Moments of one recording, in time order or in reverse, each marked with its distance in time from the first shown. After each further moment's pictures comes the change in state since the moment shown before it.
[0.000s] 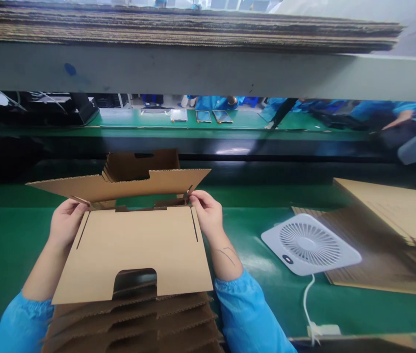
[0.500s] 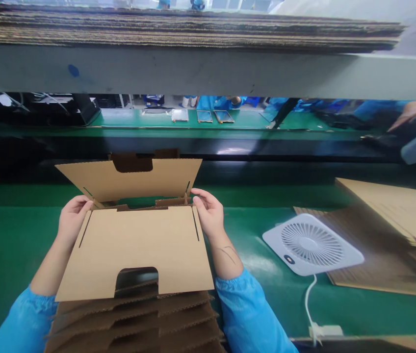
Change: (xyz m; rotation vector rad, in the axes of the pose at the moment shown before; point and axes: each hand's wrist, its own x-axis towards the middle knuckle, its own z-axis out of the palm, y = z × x) left_hand 0.000 -0.001 0.008 -0.018 0.020 -0.059; right_hand -0.003 0.016 -0.004 0.072 0.000 0.021
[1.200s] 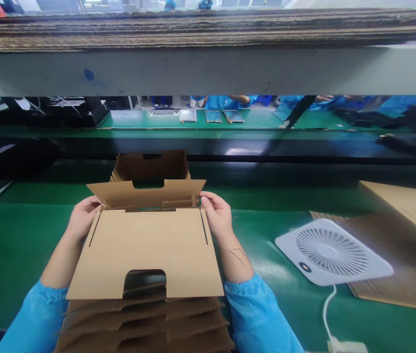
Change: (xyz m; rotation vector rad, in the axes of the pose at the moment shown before) left_hand 0.007 -0.010 -0.015 -0.039 -0.209 0.036; right_hand 0.004 0.008 0.002 0.006 0.018 0.134
